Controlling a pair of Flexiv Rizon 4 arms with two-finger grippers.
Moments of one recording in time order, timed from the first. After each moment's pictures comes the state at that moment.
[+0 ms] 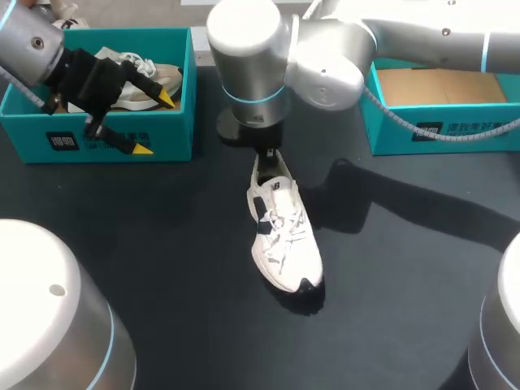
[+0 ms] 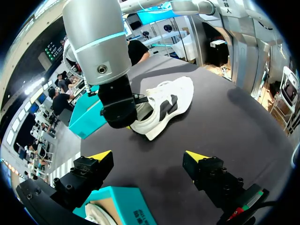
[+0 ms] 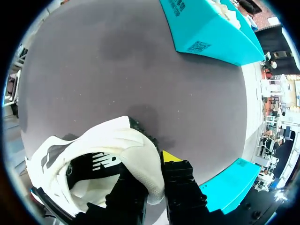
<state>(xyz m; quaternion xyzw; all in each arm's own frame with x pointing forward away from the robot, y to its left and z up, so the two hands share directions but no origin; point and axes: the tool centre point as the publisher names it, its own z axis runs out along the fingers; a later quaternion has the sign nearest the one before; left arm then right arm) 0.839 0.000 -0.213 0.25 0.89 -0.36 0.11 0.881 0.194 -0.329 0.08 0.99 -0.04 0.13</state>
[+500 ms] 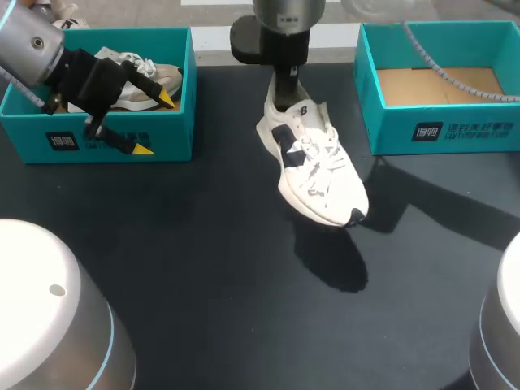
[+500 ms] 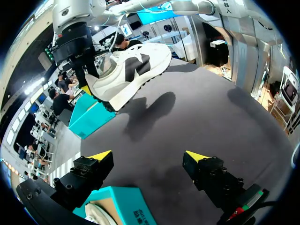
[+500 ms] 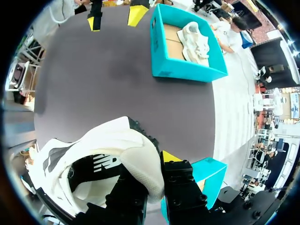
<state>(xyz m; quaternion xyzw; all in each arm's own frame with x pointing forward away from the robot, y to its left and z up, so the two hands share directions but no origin) 0.839 0.000 -0.213 0.25 0.89 -0.36 0.11 0.902 0.167 -0.167 0.03 0.99 0.00 0.16</state>
